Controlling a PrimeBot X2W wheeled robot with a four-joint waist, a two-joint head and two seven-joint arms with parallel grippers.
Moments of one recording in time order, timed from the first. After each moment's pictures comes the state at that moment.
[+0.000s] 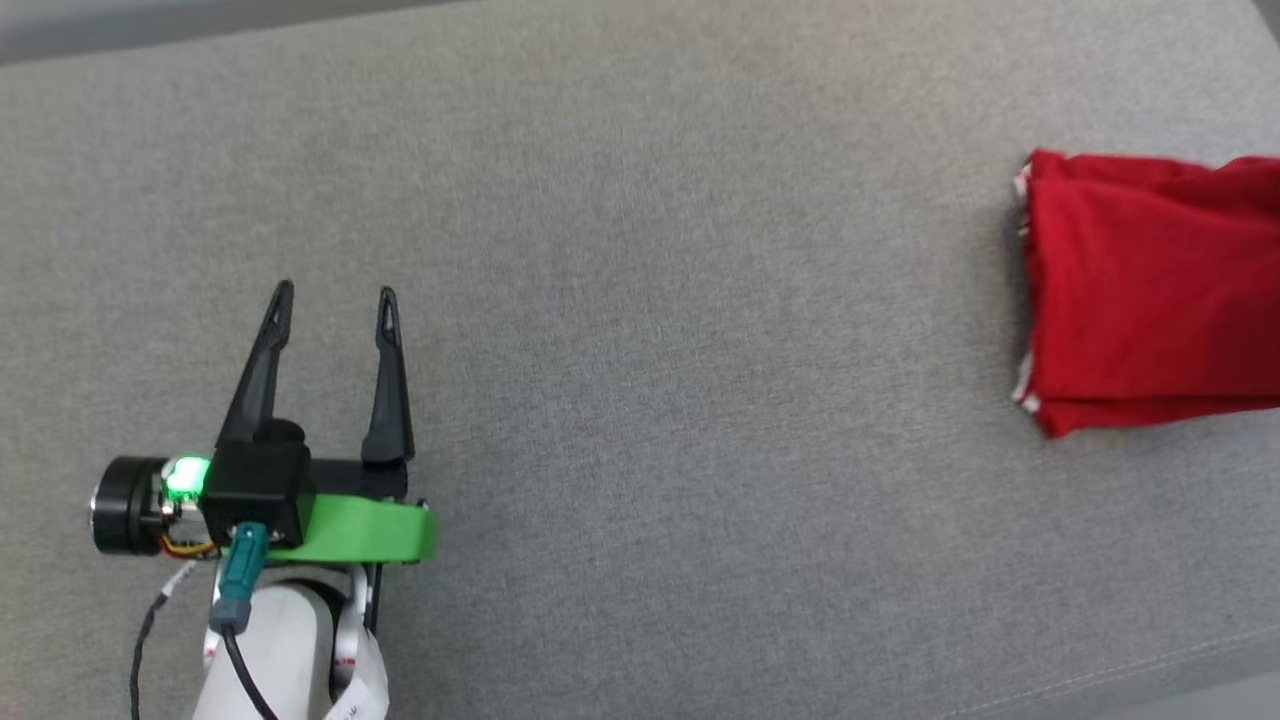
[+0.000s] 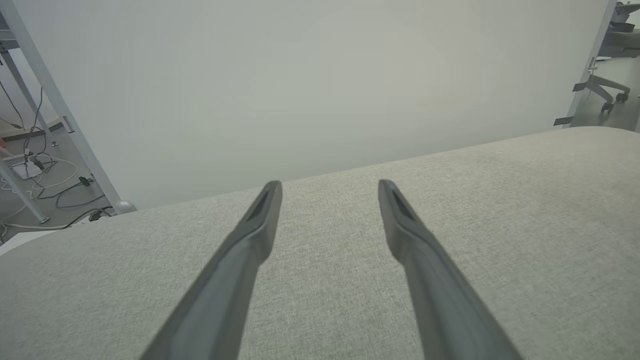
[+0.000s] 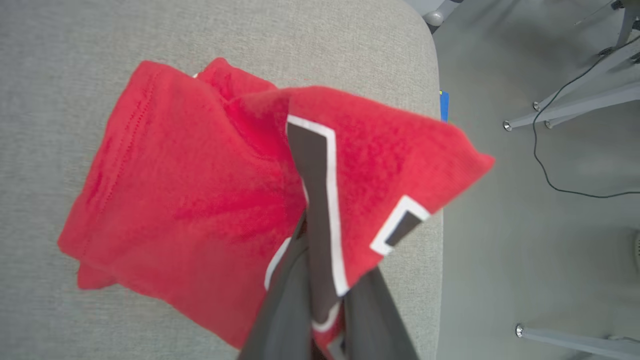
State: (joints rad) left arm -0.16 0.14 -0.06 -0.06 -0.01 0.02 -0.26; right arm -0.64 -0.93 0.51 0.30 0.77 0.13 0.40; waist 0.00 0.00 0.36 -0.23
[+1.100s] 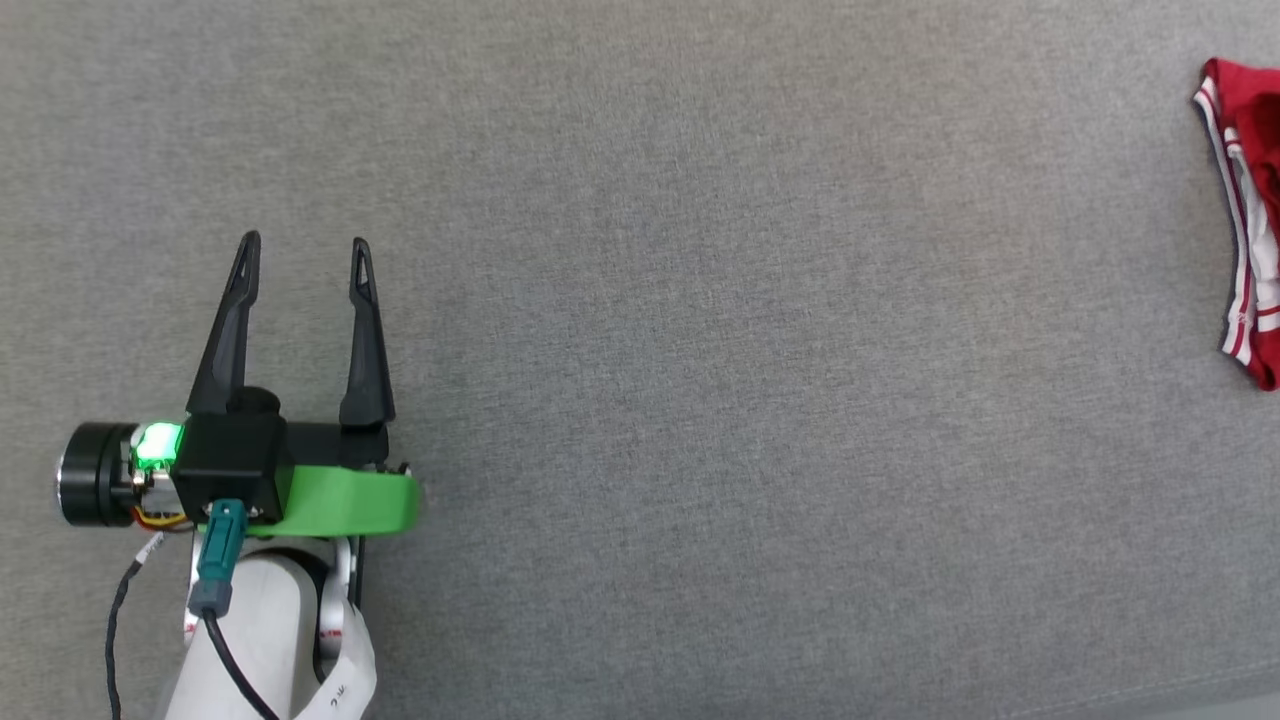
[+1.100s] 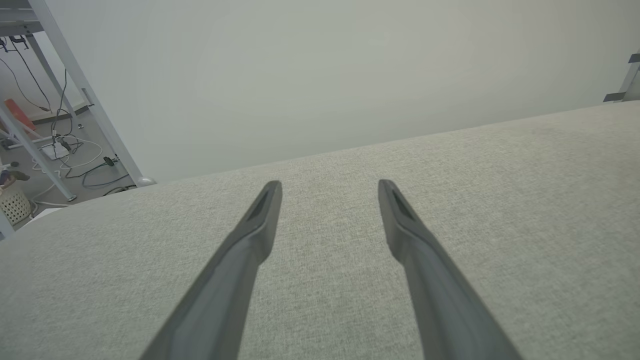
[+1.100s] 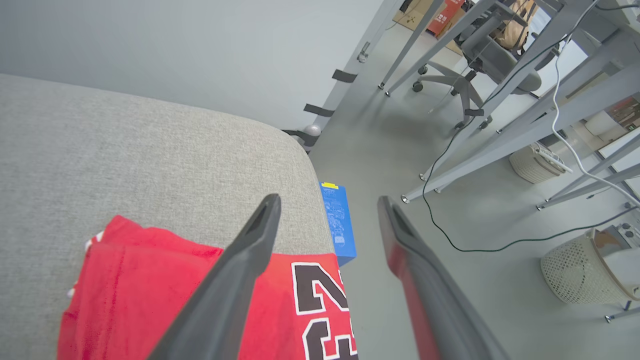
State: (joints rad) left arm -0.22 0.18 -0.07 -0.09 -0.01 0.05 -0.26; right arm -0.87 -0.81 0.21 0.74 0.43 0.13 -0.07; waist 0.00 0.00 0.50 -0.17
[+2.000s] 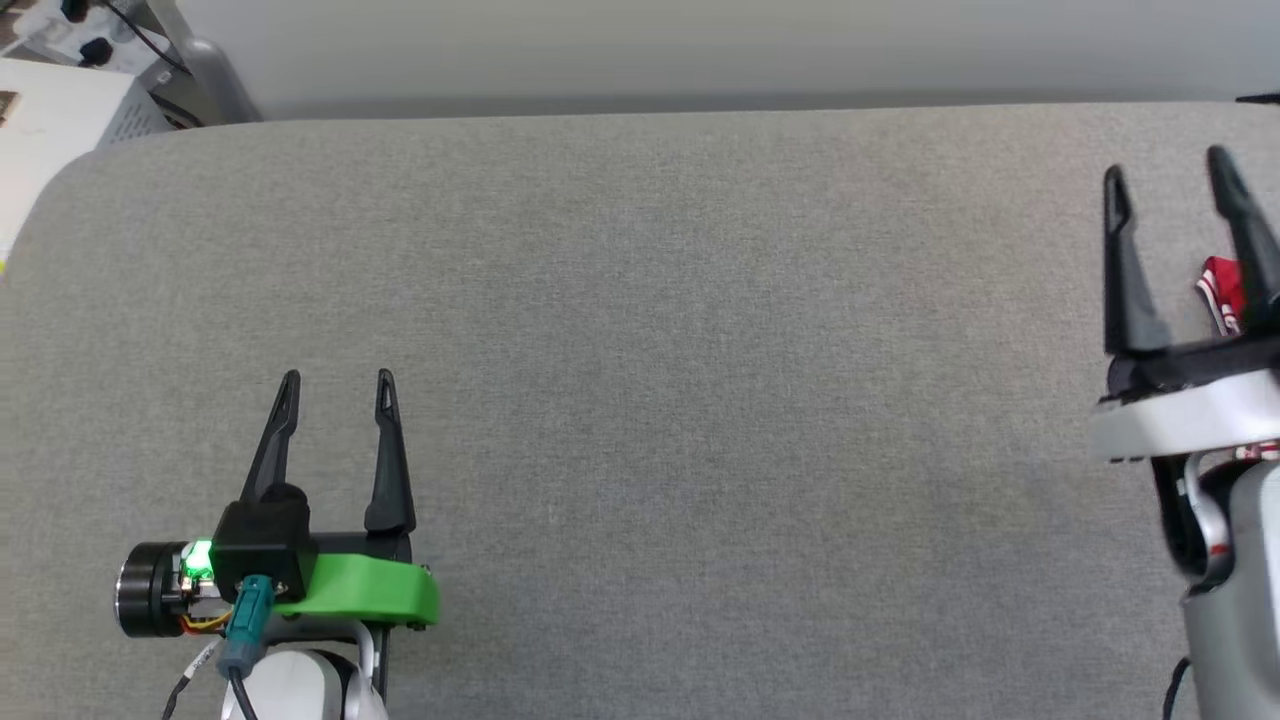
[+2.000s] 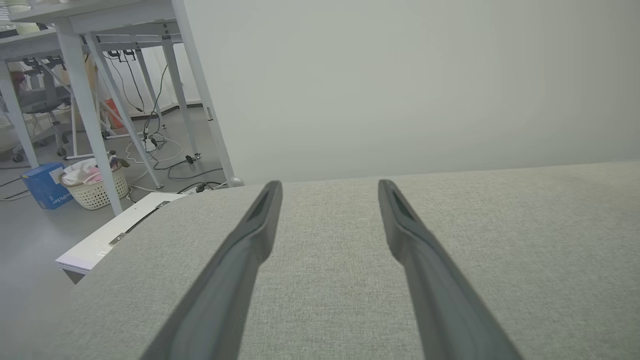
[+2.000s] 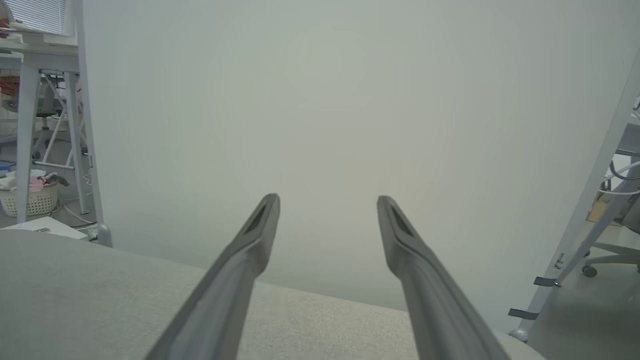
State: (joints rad) left arm -0.07 0.12 -0.04 -0.01 -0.05 0.04 -0.26; right arm -0.35 -0.22 -0.02 0.03 0.13 0.13 -0.26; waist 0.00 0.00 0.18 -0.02
